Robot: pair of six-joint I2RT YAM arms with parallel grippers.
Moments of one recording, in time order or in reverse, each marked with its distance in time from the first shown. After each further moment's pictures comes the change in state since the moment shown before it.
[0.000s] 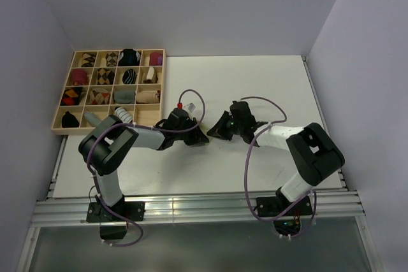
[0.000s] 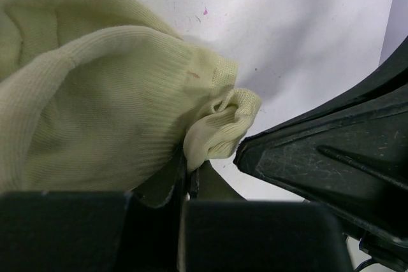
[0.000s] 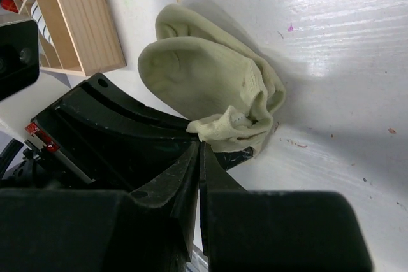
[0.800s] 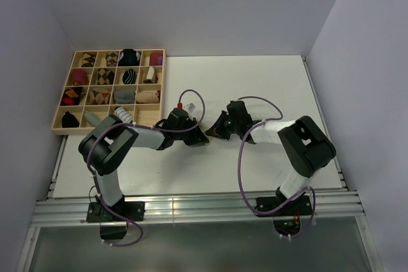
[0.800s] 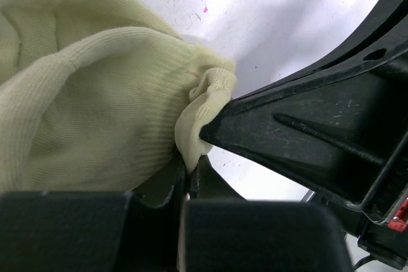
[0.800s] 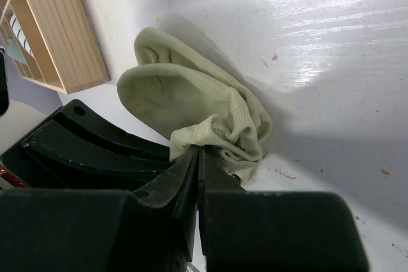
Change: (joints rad) left arm 0.003 0.001 0.000 -0.002 0.012 0.000; right arm -0.001 0.106 0.039 0.040 0.010 -0.006
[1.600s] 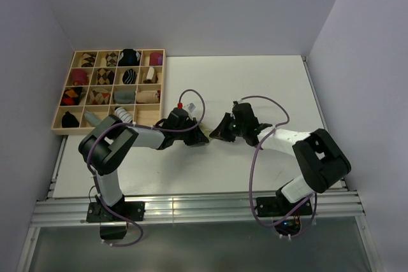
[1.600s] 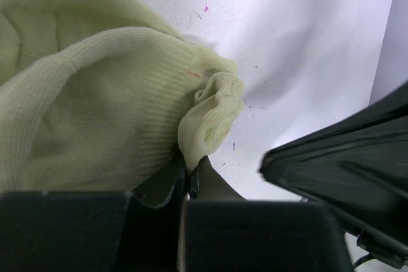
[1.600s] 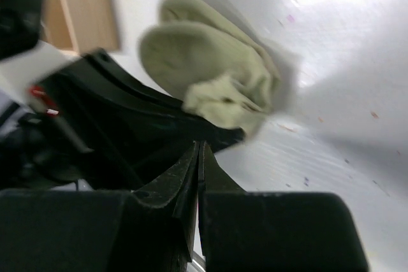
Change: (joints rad) left arm 0.002 0.001 0.006 -0.013 0.005 0.000; right arm -0.005 -0.178 -0.058 -0.068 -0.007 -0.096
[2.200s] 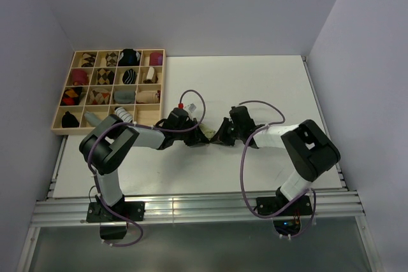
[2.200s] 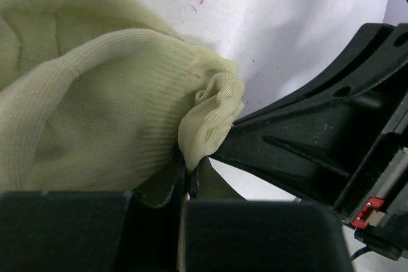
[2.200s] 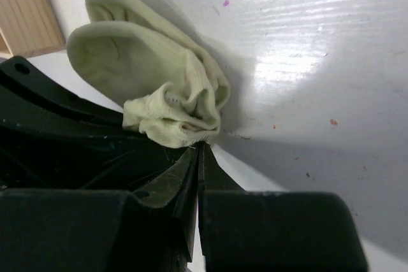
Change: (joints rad) left arm 0.000 0.006 0.000 0.005 0.026 -0.001; right arm 0.004 0.122 -0.020 0.021 -0.012 -0.001
